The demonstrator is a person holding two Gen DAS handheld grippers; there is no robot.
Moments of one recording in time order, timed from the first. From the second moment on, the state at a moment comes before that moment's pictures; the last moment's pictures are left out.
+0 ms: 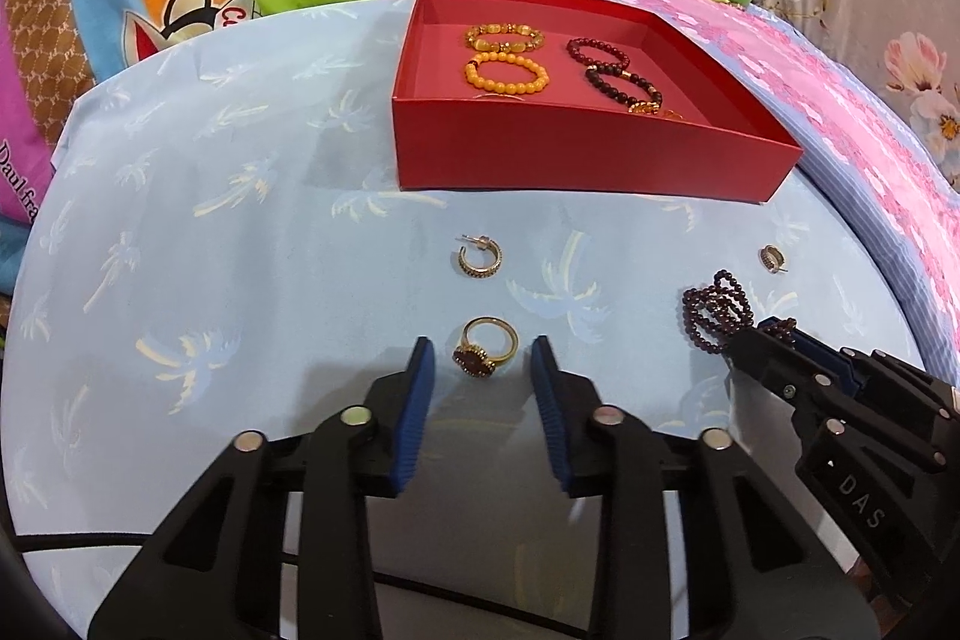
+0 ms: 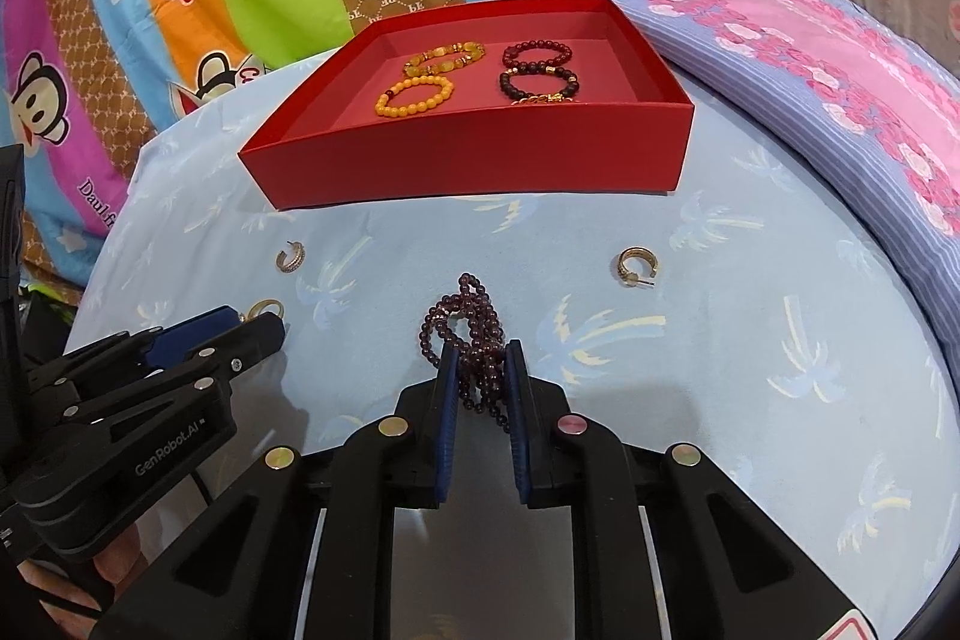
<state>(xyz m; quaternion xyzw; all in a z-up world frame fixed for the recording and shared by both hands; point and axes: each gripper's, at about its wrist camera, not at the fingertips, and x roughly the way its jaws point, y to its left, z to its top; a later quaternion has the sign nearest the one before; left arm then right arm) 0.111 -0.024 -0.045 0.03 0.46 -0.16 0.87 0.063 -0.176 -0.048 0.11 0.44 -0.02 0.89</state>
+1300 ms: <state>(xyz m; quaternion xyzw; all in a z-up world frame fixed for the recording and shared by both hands) 0.101 -0.039 0.022 0.02 0.42 -0.21 0.88 0.053 -0.196 0.009 0.13 0.37 -0.01 0.92</state>
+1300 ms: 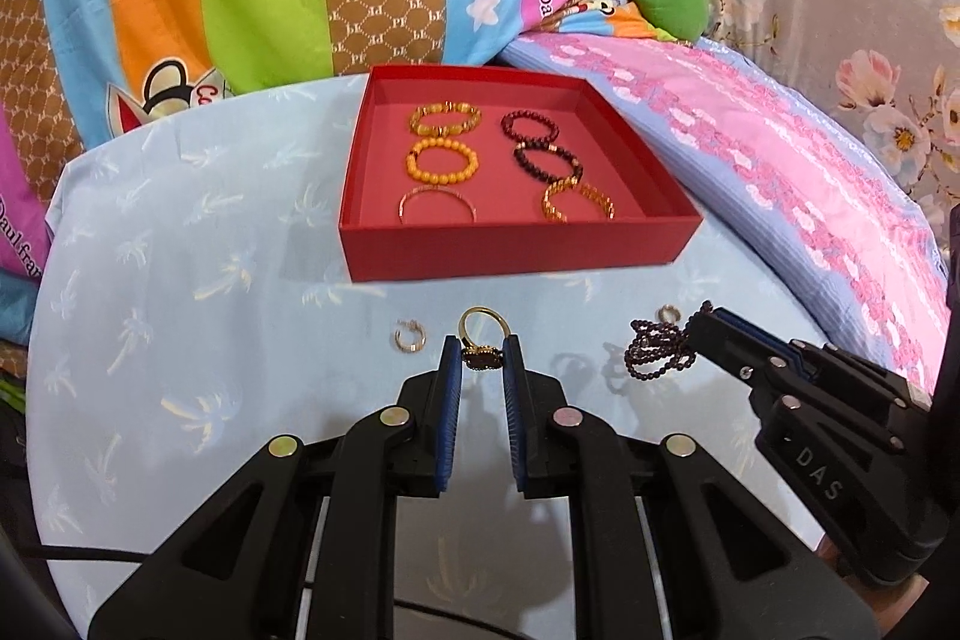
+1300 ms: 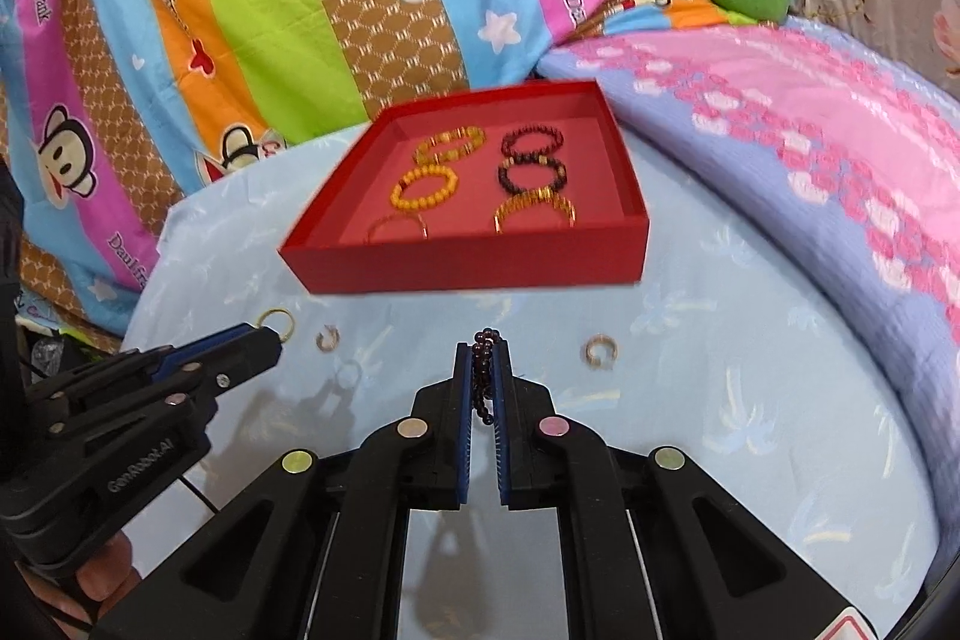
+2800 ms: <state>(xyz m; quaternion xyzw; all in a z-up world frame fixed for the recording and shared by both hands) 0.265 -0.096 0.003 0.08 0.42 -0.19 0.88 0.226 -0.219 -0.012 0.16 0.40 -0.02 0.90</state>
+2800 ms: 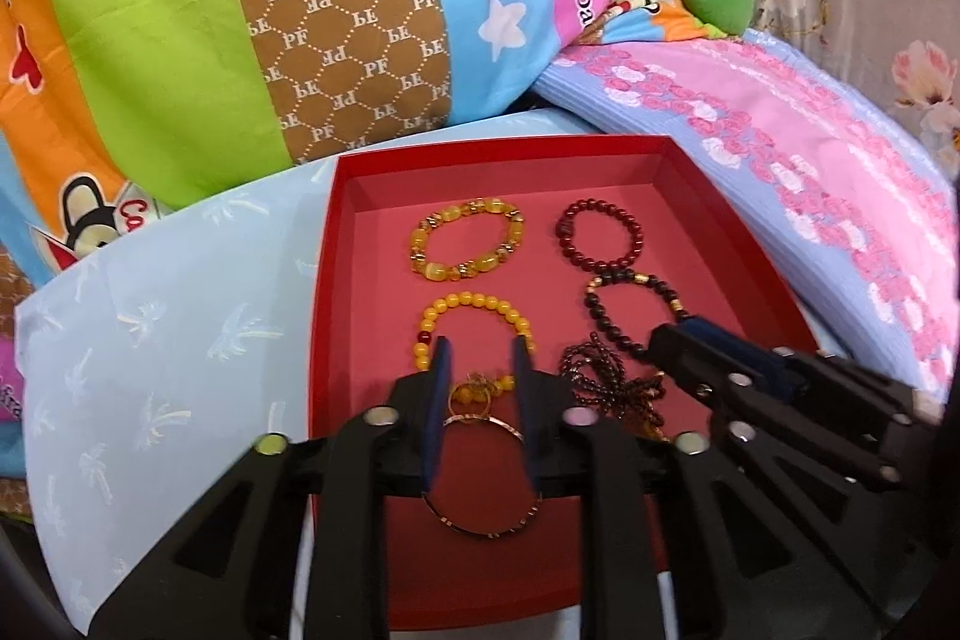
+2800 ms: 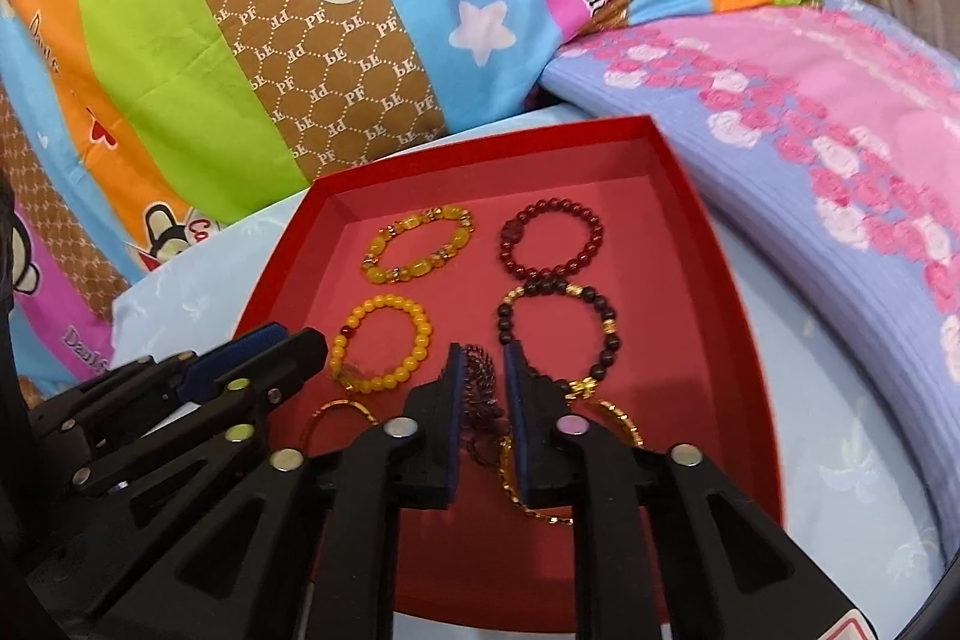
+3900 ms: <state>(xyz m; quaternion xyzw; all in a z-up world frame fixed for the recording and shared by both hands) 0.184 -0.089 0.028 0.09 0.40 -0.16 0.90 0.116 -0.220 0.025 0.08 0.35 -0.06 0.93</state>
